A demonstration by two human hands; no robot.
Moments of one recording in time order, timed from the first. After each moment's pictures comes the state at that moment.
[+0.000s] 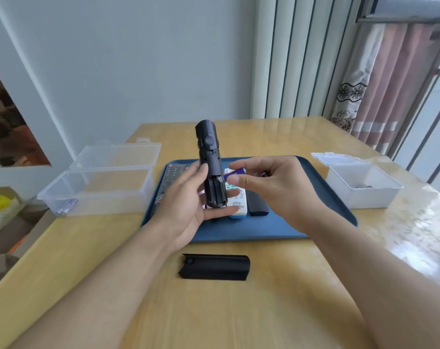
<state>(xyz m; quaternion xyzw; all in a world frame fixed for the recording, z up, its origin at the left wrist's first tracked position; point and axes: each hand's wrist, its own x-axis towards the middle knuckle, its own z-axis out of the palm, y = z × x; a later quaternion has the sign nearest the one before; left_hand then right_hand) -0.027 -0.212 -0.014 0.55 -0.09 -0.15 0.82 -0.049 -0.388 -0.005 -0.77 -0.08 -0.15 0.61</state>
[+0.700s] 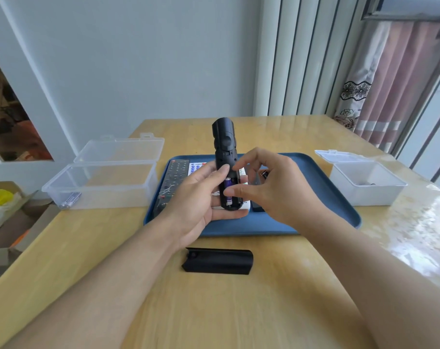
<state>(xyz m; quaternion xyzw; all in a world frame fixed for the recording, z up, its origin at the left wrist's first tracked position) -0.026 -0.214 -0.021 0.59 -0.13 -0.18 0.77 -0.051 -0.380 -0.012 -0.87 -0.09 -0.20 0.45</state>
